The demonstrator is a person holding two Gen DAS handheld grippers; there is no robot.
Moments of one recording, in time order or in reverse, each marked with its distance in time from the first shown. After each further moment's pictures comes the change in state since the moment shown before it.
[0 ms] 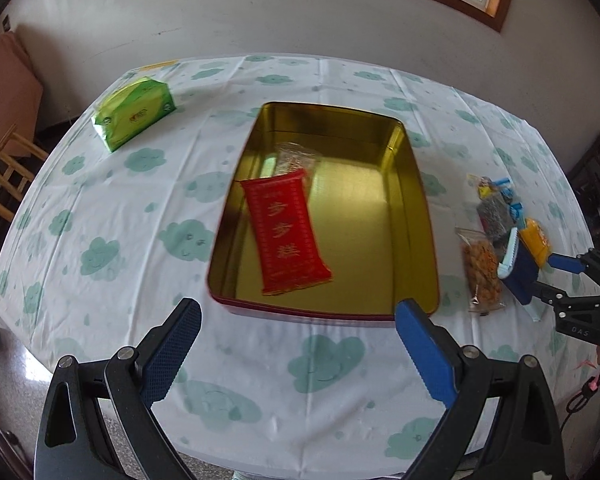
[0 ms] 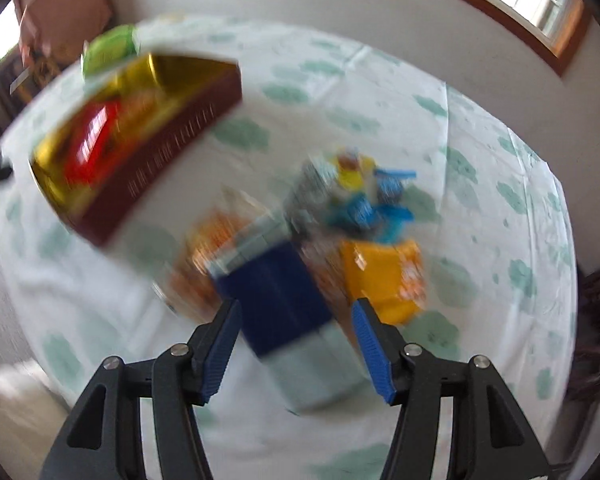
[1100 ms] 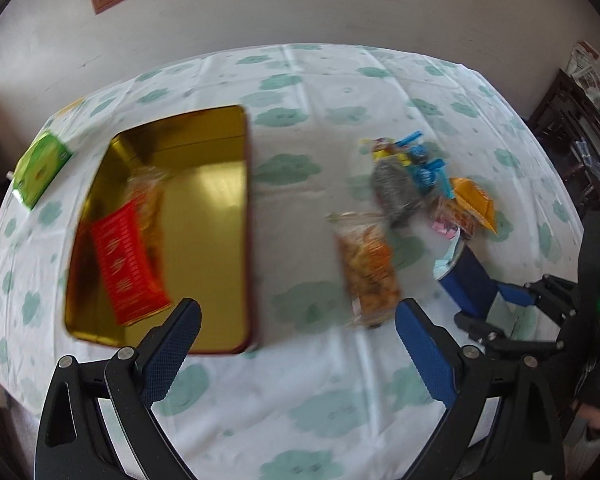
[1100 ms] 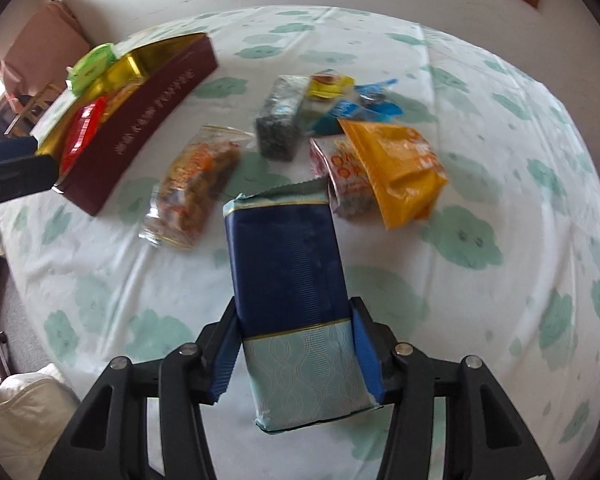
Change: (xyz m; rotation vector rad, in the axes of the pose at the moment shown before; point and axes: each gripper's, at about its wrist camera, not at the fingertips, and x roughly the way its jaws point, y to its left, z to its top) left arm 0.028 -0.144 0.012 0.202 0.048 -0.077; right arm 0.016 -0.010 -0.065 0.215 -0.002 0.095
